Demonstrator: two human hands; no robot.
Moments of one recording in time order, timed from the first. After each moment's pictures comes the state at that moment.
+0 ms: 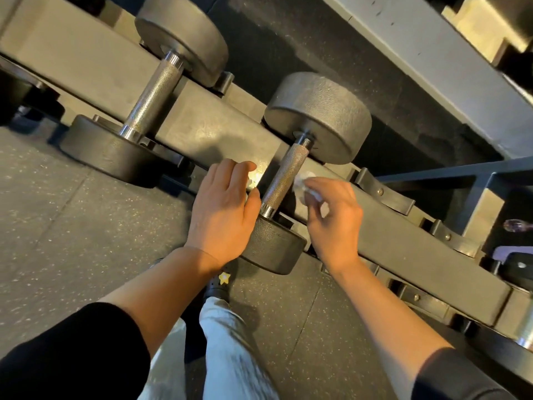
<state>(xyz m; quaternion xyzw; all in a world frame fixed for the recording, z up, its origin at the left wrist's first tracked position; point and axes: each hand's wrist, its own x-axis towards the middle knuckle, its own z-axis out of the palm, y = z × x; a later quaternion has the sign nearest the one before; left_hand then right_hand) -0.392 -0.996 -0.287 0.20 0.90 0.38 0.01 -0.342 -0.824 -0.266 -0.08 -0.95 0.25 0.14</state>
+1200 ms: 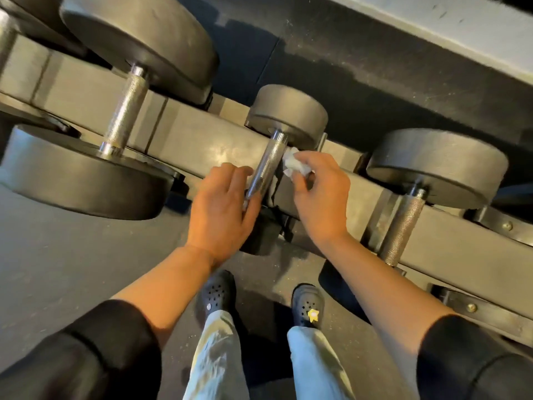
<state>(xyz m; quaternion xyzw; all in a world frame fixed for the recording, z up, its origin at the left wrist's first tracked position) -0.520 -1.135 -0.287 0.22 0.95 0.23 0.00 -0.497 -0.979 -0.292 -0.15 -0.88 0.41 0.16</state>
